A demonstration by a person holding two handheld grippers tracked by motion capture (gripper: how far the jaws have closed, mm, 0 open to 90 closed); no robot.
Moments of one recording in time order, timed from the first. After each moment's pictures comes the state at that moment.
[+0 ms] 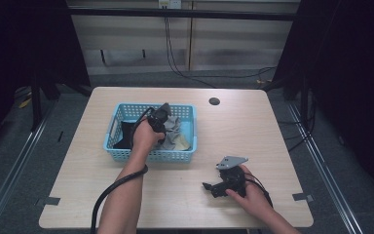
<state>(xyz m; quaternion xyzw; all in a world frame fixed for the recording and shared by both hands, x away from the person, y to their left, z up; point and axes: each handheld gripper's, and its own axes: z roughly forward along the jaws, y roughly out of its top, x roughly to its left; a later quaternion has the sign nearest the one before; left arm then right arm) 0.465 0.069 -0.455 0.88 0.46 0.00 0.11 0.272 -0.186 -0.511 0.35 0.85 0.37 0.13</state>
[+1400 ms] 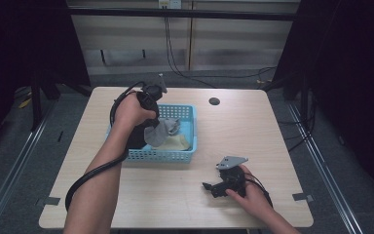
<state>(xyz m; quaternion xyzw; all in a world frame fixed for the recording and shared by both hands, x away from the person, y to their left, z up) 0.450 0.083 -0.334 0.90 0.41 -0.02 0.11 0.272 -0.186 -0.511 0.35 0.85 0.37 0.13</state>
